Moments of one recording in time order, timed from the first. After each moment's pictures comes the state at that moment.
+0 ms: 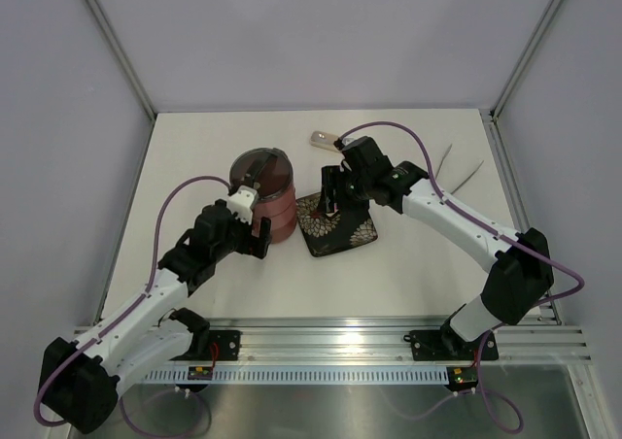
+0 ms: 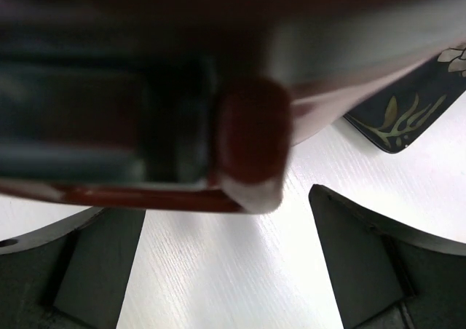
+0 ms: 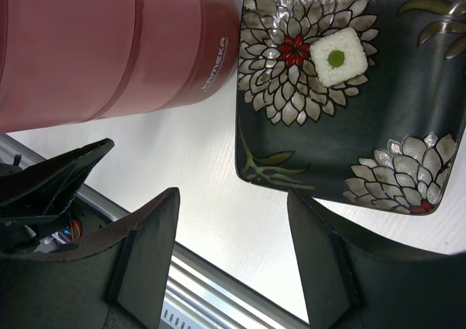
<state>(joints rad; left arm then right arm) -0.50 0.85 0.53 -0.24 -0.01 -0.07 0.69 1.55 1.36 -0.63 -0.12 0.51</state>
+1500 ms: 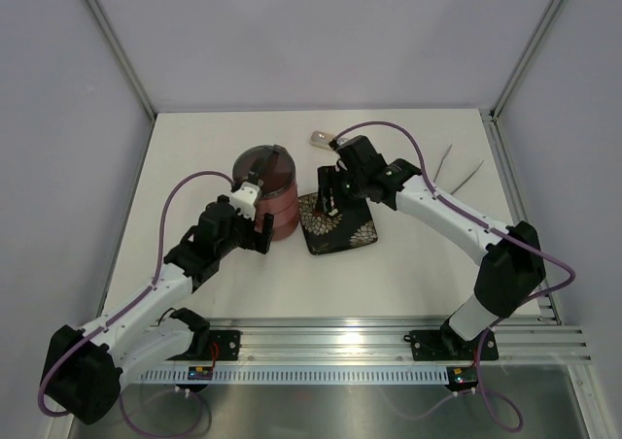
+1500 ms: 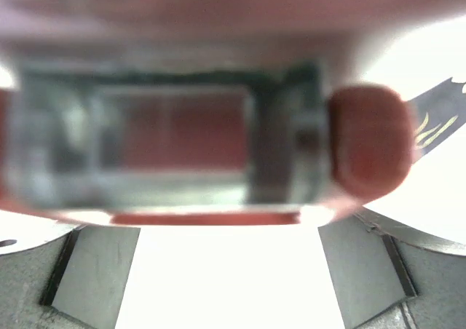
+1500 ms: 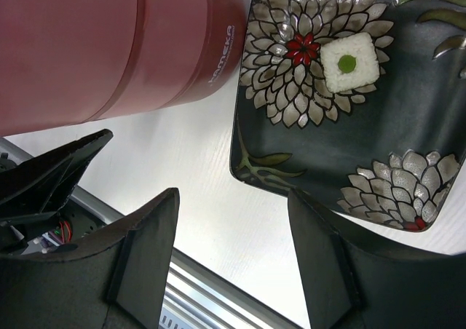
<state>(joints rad) -0.50 0.92 0.51 -0.14 -0.03 -0.06 0.69 1.60 1.38 -0.63 -0.13 0.48</state>
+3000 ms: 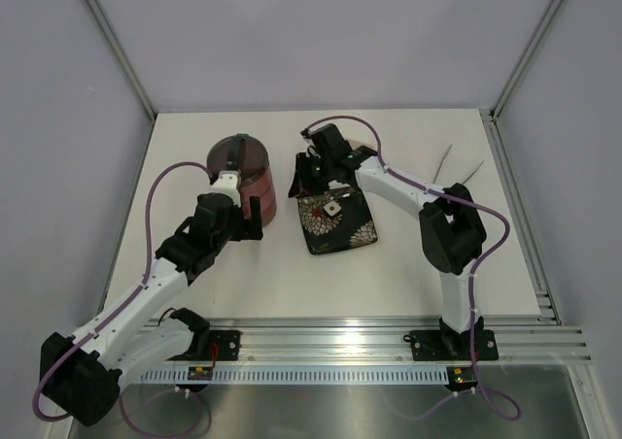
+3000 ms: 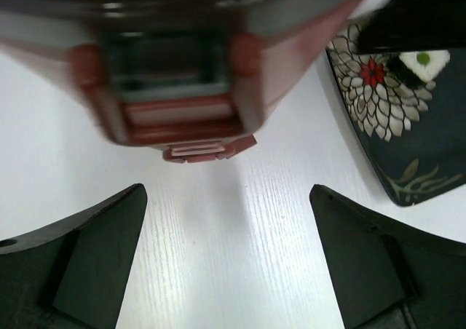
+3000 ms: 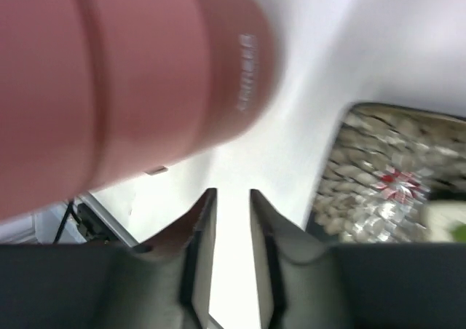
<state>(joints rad) -0.50 0.91 0.66 -0.36 -0.21 -0.25 0.70 2.05 1.69 -0.43 -0.33 0.57</state>
